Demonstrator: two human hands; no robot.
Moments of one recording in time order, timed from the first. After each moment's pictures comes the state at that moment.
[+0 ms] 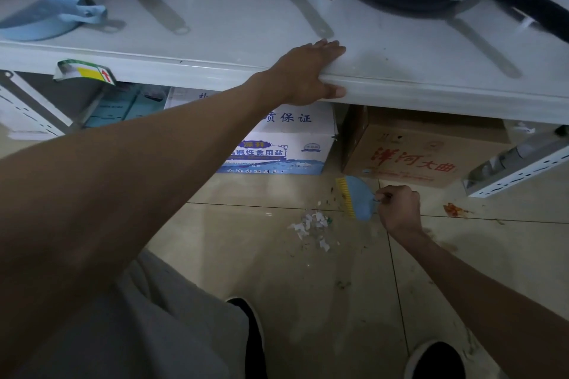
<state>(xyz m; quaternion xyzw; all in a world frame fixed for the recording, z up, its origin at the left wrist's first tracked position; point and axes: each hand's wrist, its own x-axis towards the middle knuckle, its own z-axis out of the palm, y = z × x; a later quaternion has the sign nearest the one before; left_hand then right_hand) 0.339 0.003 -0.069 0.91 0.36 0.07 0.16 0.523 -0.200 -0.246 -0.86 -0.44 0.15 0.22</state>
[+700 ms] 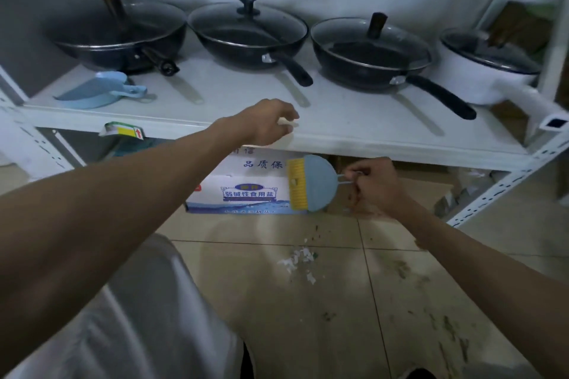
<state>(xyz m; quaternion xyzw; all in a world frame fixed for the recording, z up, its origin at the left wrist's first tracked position) 0.286 -0.028 -0.003 0.90 0.39 0.08 0.18 0.502 -0.174 -0.075 -0.74 -0.51 0.24 0.37</state>
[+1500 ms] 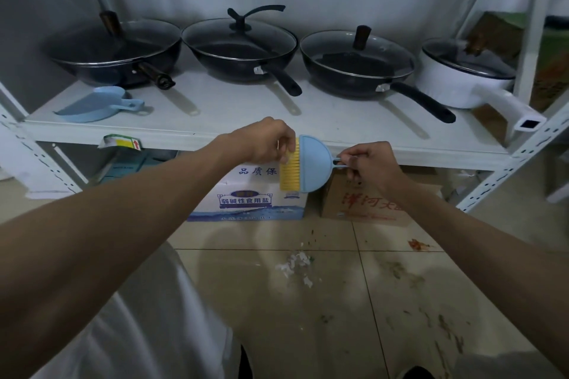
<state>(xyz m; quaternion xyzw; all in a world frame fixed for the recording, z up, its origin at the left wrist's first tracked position) 0.289 -0.056 0.004 0.92 0.34 0.04 0.18 0.502 -0.175 -0.025 -0.70 -0.45 0.32 0.44</state>
